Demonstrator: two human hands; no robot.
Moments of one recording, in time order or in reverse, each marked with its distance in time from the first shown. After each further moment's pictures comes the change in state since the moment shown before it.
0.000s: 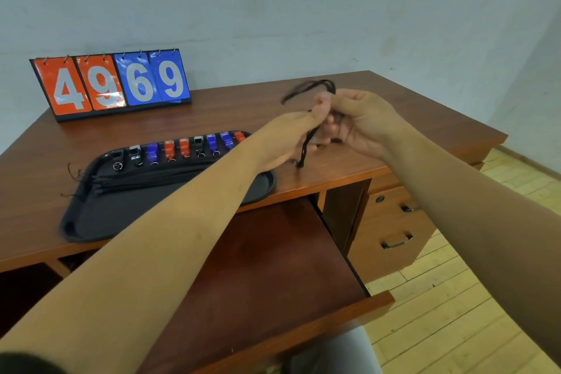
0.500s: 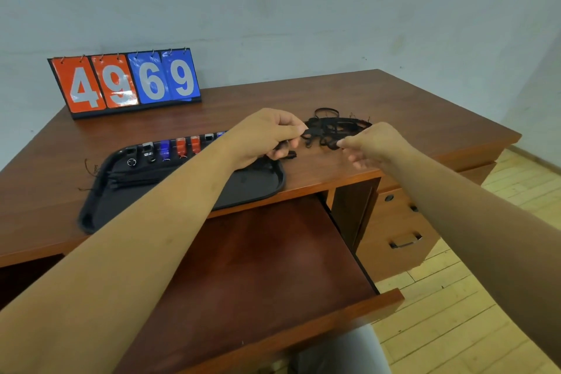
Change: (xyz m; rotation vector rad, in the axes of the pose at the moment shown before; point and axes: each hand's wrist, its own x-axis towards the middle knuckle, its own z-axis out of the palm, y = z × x) left_hand -0.036 0.004 -0.034 0.252 0.149 -0.078; right_hand -0.002 0.037 -0.018 -0.672 0.524 0.346
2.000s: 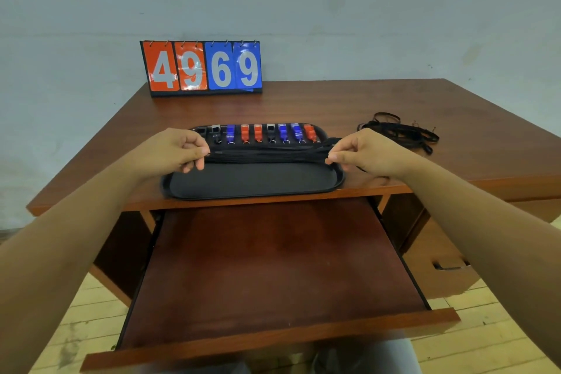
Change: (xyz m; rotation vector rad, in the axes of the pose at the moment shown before) left_hand -0.156 -0.106 -0.155 0.361 0.346 -0.278; right_hand -0.023 -0.045 0.086 -0.490 -0.441 -0.594
